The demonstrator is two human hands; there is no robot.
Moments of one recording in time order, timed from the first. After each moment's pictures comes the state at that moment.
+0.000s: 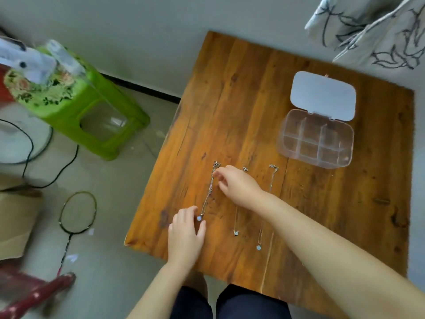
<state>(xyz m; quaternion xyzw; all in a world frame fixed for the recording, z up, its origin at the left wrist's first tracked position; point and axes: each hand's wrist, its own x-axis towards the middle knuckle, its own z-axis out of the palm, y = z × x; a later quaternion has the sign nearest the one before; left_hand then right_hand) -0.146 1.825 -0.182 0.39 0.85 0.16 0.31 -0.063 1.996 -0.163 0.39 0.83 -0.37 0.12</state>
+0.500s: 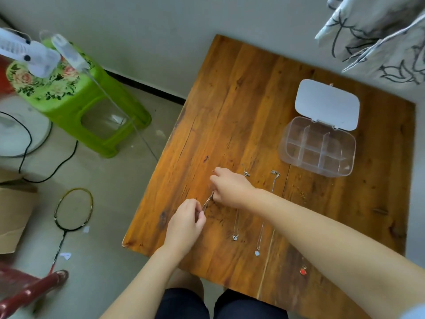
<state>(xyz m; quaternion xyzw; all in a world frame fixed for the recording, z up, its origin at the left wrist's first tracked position) -0.169 1.850 -0.178 0.46 0.80 0.20 0.33 -0.085 2.002 -0.169 0.27 0.90 -0.27 0.22</state>
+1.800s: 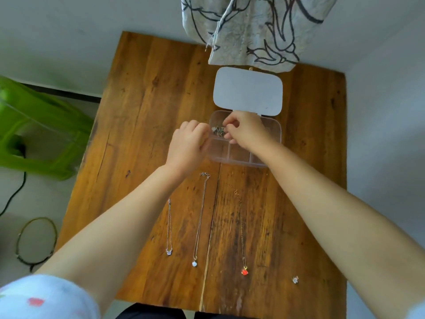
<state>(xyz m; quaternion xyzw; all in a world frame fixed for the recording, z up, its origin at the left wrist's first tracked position) -0.079 2.091 -0.174 0.68 0.68 0.22 0.16 0.061 2.170 -0.139 0.59 0.68 -0.43 -0.06</state>
